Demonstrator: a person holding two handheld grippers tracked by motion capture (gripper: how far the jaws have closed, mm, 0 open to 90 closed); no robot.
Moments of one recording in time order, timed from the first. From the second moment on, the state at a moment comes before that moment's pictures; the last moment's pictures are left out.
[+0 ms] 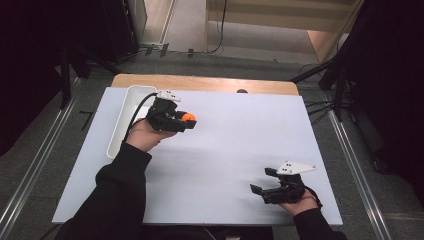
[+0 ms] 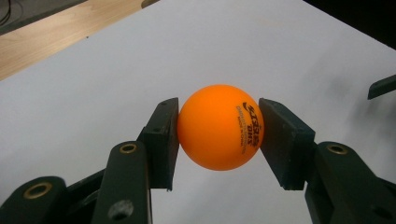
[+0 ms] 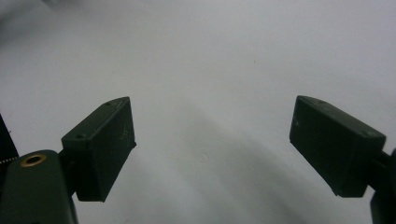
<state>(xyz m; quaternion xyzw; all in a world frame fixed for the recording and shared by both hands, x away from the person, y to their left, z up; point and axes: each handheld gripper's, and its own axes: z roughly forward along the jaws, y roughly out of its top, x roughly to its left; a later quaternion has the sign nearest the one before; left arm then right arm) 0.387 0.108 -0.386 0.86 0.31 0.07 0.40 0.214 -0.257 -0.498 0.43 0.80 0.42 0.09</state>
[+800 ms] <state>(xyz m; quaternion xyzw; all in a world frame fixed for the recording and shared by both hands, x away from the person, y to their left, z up) 0.396 0.131 -0.379 0.85 0.34 0.08 0.40 0.215 -0.257 -0.499 0.42 0.80 0.42 0.09</state>
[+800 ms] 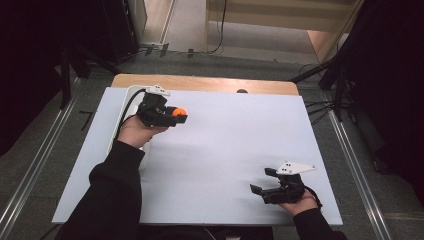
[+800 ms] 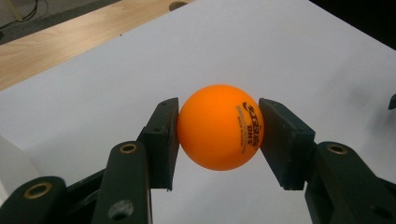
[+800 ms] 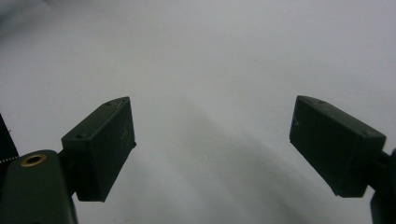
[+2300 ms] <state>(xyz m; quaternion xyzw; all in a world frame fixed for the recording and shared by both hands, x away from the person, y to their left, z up) 0.413 0.182 -0.373 0.80 0.42 0.15 0.39 0.215 -0.256 -0.500 0.42 0.80 0.42 0.09</state>
